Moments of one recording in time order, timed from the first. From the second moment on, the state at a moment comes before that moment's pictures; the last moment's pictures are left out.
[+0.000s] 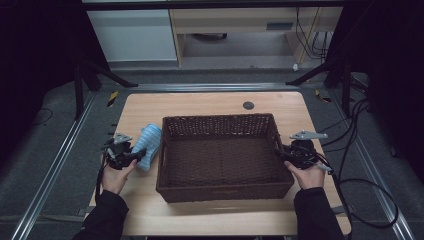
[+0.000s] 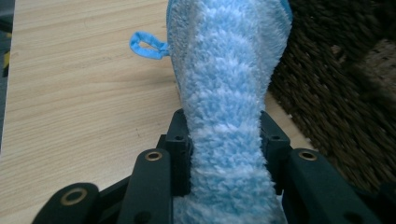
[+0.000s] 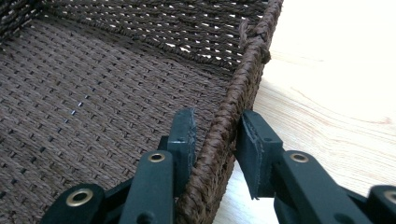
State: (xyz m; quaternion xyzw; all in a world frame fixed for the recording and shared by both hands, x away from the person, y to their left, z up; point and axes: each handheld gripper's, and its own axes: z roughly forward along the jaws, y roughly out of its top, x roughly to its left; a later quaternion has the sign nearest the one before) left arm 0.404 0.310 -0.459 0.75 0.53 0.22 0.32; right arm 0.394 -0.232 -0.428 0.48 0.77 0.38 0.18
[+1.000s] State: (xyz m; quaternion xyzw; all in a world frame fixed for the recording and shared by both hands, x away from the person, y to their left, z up) left arm 0.401 0.297 -0.420 0.75 0.45 0.23 0.42; right arm 0.394 -0.228 -0.428 0.47 0.77 0.38 0.19
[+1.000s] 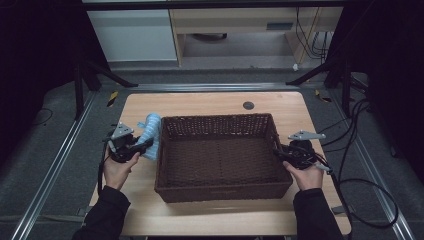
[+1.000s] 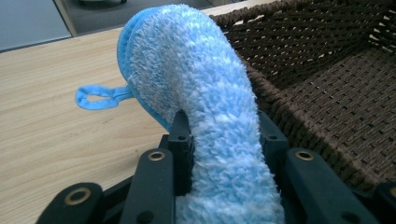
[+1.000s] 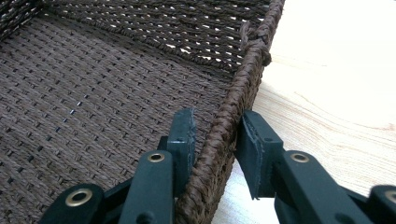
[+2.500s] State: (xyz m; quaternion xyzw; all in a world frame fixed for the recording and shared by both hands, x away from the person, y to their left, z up) left arm 0.378 0.288 -0.461 0.81 0.43 0.16 0.36; right arm 0.393 -0.228 -0.428 0.47 0.78 0.38 0.19
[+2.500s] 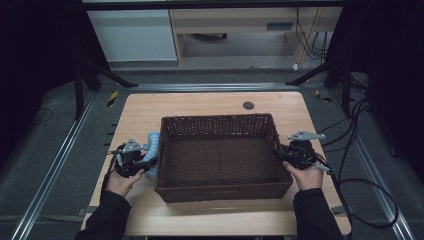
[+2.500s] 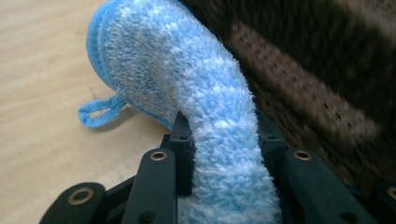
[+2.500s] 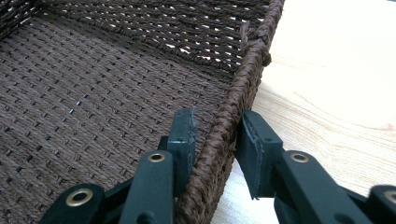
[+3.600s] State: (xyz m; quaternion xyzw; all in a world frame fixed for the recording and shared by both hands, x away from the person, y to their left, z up) left arm 0.368 0.285 -0.468 0.83 0.41 0.15 0.34; right arm 0.399 -0.225 -0.428 0.48 0.77 0.38 0.20
